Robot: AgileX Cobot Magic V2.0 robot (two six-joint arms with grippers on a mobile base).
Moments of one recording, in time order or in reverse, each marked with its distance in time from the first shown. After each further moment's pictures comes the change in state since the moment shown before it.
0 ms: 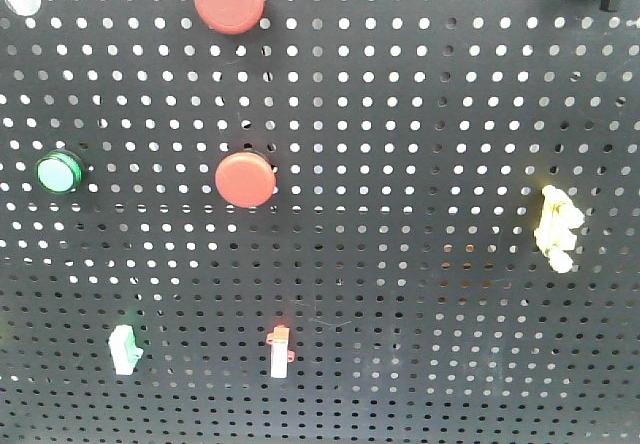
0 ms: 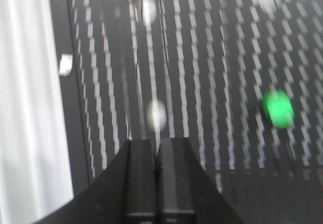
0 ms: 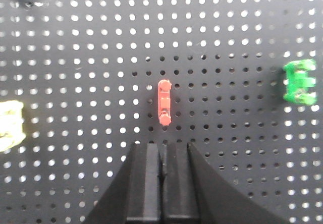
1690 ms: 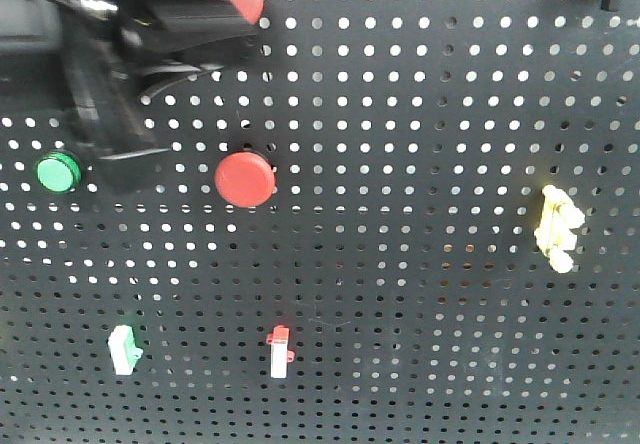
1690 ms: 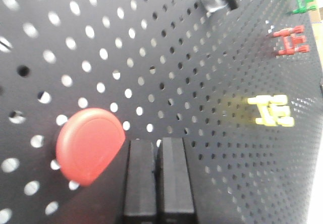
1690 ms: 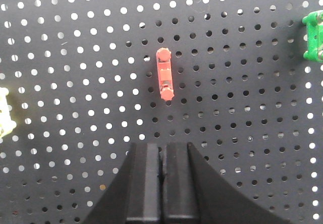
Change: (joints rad) left arm -0.446 0.856 -0.880 -0.967 0.448 1.254; right arm 0.000 0.088 -0.009 0.085 0.017 0.001
